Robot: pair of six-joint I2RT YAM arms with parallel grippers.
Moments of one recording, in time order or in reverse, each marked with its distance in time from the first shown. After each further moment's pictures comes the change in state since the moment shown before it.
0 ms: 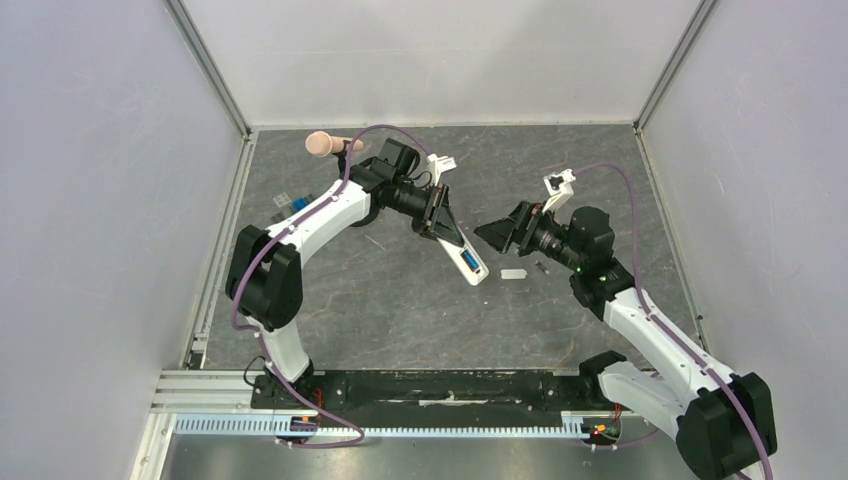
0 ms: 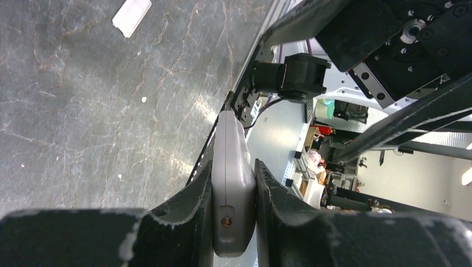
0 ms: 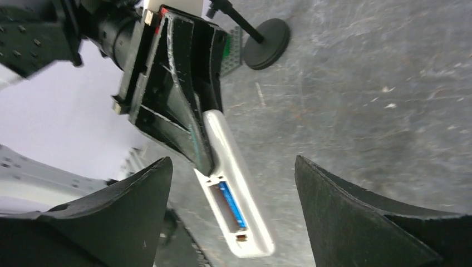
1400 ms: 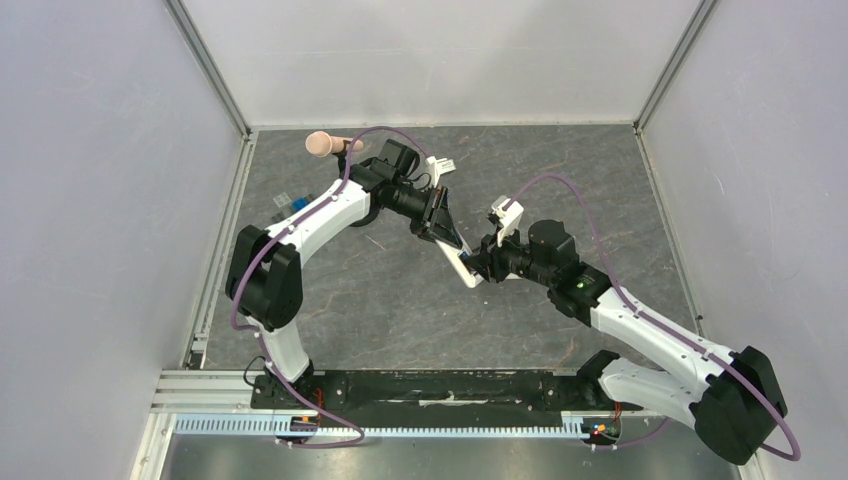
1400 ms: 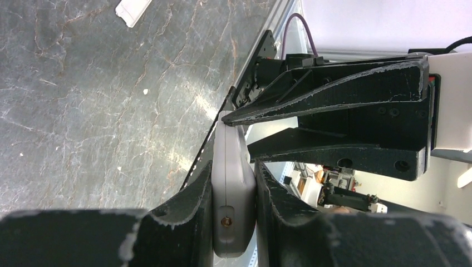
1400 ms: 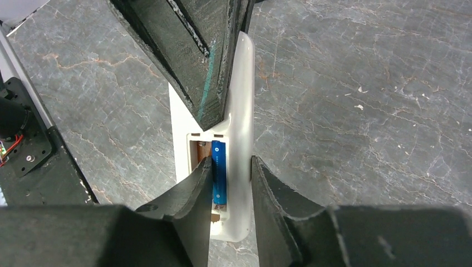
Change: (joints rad) left arm 0.000 0.000 0.006 -0.058 -0.008 0.007; right arm 0.283 0.053 0.042 -0.183 0.207 -0.639
